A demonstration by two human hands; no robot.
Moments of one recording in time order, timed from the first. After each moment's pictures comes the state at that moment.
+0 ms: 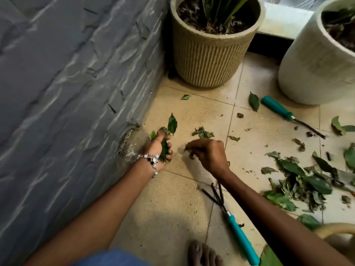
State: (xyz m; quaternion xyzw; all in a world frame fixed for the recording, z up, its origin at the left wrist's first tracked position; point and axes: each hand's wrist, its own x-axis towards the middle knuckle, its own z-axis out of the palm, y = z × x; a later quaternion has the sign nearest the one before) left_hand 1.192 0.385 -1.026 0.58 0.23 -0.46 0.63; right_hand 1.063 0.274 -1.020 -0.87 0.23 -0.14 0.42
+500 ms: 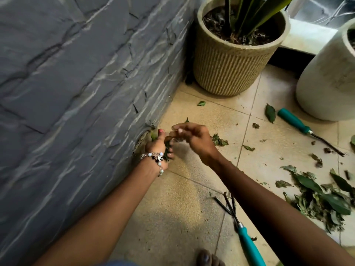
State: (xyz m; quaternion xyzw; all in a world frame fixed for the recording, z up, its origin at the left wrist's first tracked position) left_hand 1.220 0.405 -1.029 0.58 0.25 -0.41 0.66; right_hand 1.147 0.297 -1.002 -0.71 0.24 -0.05 0.66
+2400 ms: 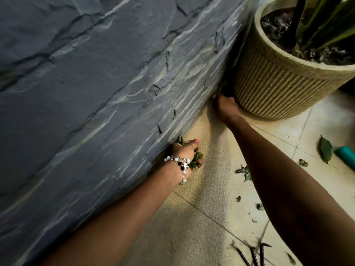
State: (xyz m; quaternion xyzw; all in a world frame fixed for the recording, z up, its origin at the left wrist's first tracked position) left_hand 1.267 0.365 -1.041 0.56 0.29 -0.39 0.67; right_hand 1.339 0.163 -1.091 -0.97 0.23 0.02 0.11
